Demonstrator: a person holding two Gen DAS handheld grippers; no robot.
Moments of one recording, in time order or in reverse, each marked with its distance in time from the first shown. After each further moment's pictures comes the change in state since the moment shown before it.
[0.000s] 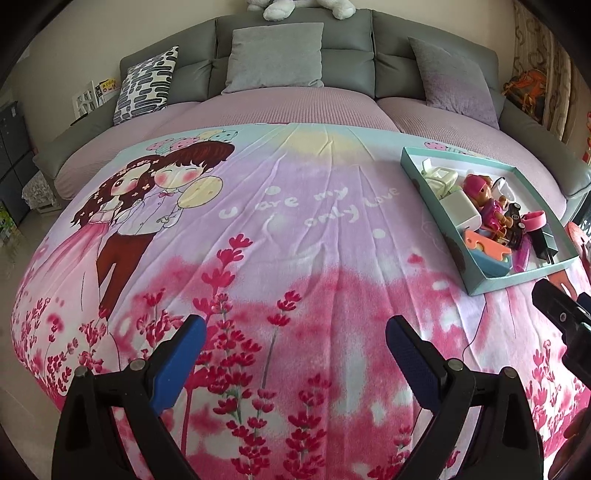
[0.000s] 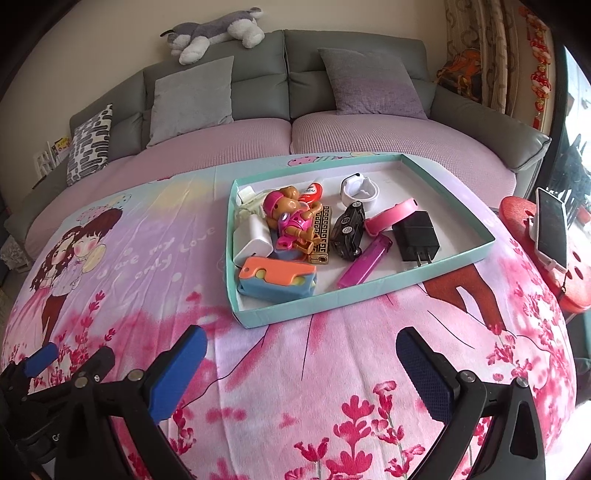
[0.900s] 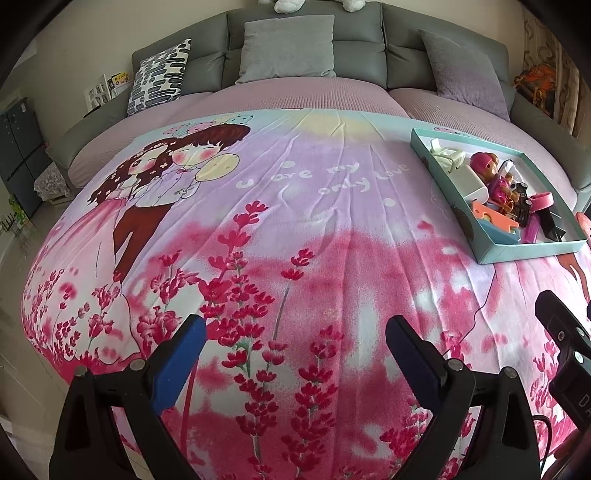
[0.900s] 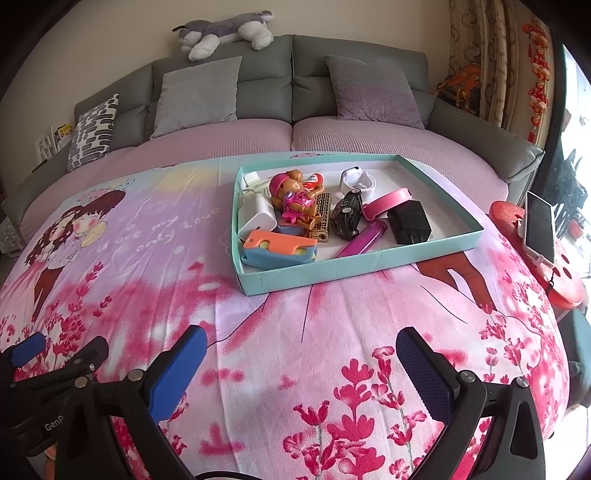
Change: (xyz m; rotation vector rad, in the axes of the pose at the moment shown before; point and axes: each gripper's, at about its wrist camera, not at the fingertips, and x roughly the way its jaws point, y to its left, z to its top) left arm -0.007 0.002 -0.025 -0.021 0.016 0.052; right arm -0.011 0.012 -0.029 -0.056 -0.025 -0.038
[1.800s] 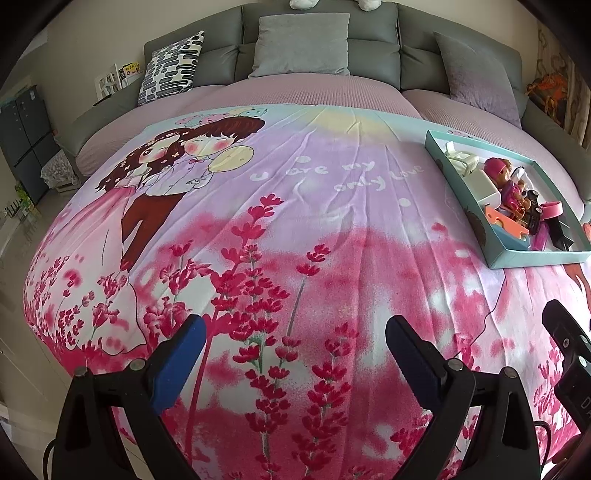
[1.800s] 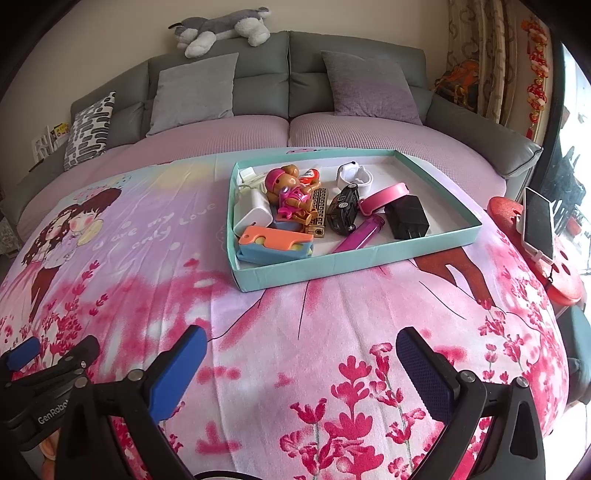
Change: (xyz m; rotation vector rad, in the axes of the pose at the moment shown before) left arm 0.002 0.008 -0.002 -0.038 0.015 0.018; right arm 0.002 -0.002 -0.001 0.010 0.011 -0.009
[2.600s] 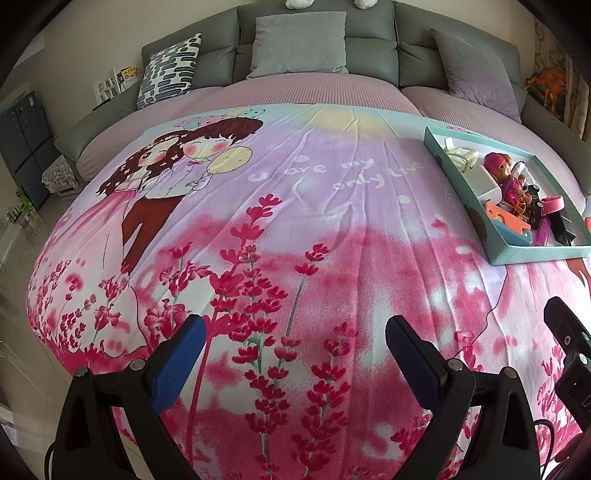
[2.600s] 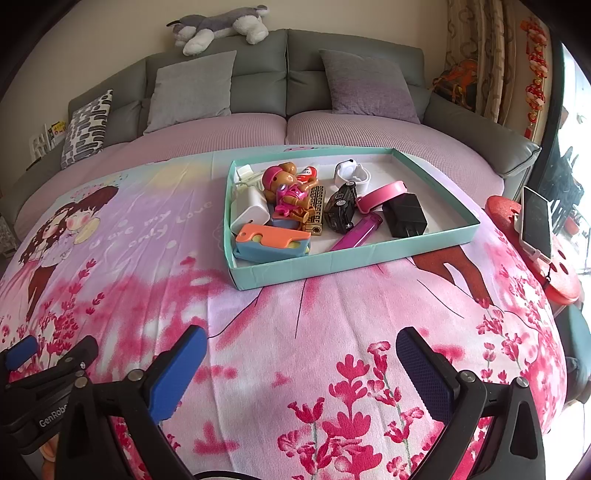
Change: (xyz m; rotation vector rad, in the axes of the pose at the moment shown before) left arm 0.002 -0.002 0.000 0.021 0.001 0.012; right arm 0.001 0.000 0.000 0.002 0.008 -0.010
